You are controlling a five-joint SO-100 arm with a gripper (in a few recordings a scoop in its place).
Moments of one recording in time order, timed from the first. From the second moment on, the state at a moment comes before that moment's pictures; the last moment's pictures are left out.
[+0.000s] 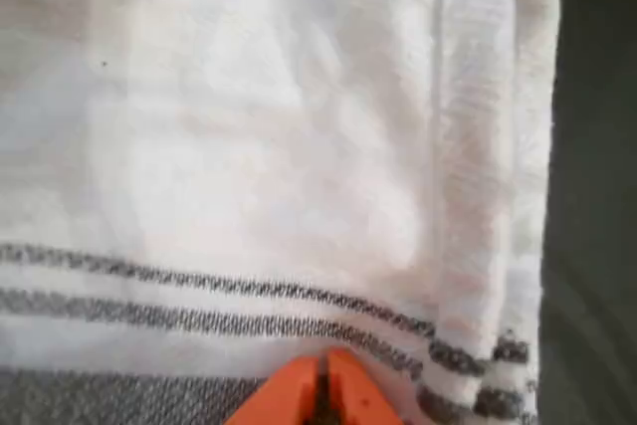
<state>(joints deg) -1.7 189.1 176.8 65.0 -86.9</state>
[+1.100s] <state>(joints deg) -1.3 190.7 177.5 74.5 -89.1</state>
